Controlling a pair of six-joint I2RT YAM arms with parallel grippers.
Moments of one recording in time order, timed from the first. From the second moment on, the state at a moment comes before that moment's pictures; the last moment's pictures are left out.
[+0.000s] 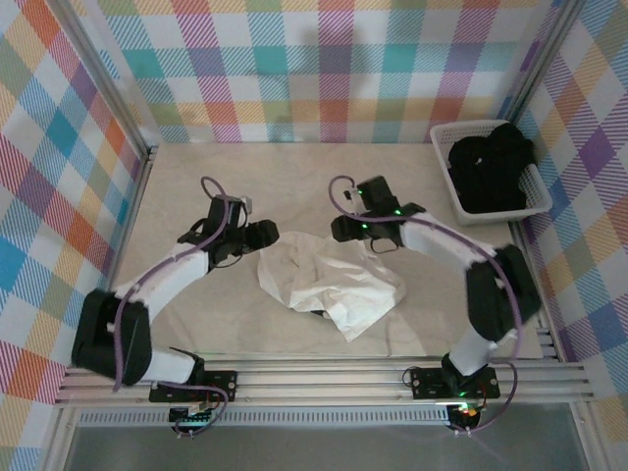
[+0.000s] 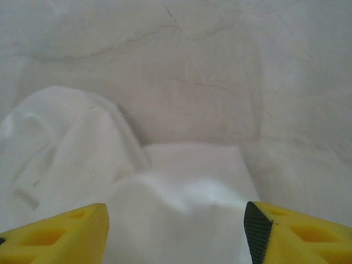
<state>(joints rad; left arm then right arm) -0.32 1.43 0.86 -0.29 0.20 -0.61 0.54 1.71 1.21 -0.41 -0.14 0.23</state>
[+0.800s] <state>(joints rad) -0.31 1.36 0.96 0.00 0.35 -0.66 0.32 1.48 1.34 -0.33 -0.33 0.16</state>
